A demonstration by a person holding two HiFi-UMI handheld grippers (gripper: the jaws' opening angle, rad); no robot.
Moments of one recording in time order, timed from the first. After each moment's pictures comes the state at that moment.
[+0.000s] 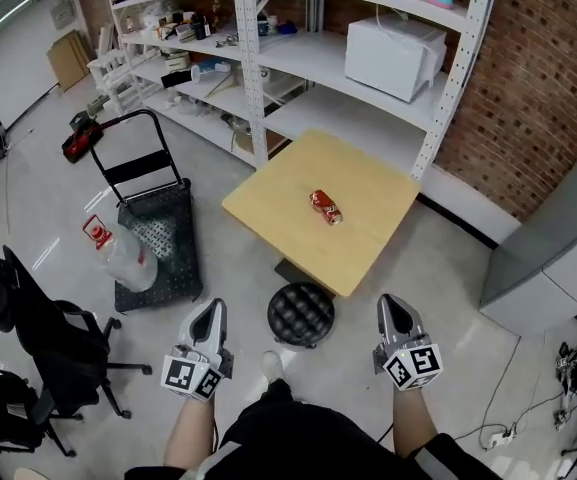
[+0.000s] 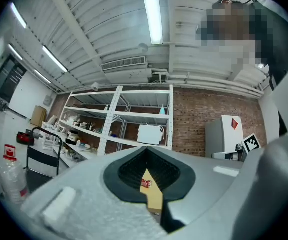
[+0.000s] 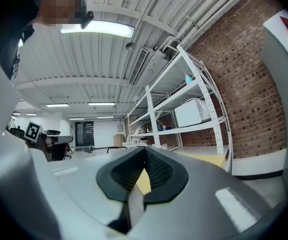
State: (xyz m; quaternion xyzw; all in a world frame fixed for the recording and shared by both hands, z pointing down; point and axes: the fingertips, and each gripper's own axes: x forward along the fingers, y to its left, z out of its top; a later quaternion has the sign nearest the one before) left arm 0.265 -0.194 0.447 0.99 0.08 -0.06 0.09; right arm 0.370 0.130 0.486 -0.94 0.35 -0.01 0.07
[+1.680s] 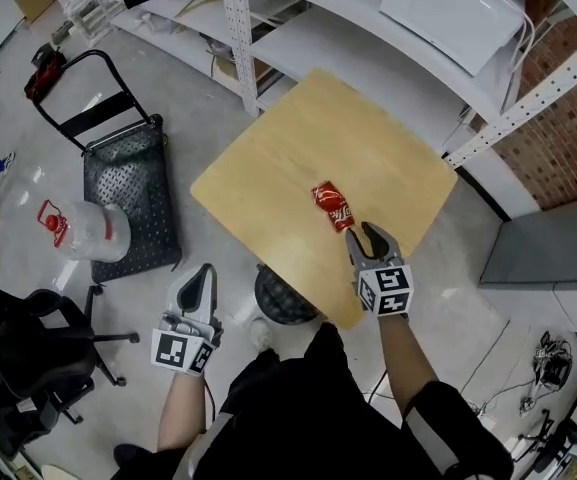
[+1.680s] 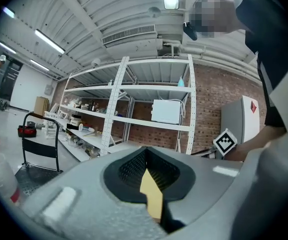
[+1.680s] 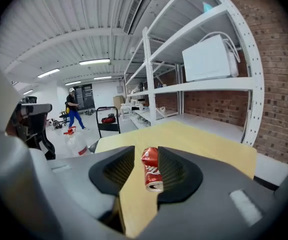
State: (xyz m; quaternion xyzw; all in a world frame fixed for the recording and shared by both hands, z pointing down) left arm 0.512 -0.260 0.532 0.99 0.07 0.05 0.08; right arm 0.675 -0.007 0.633 -0.90 0.36 -0.23 -0.06
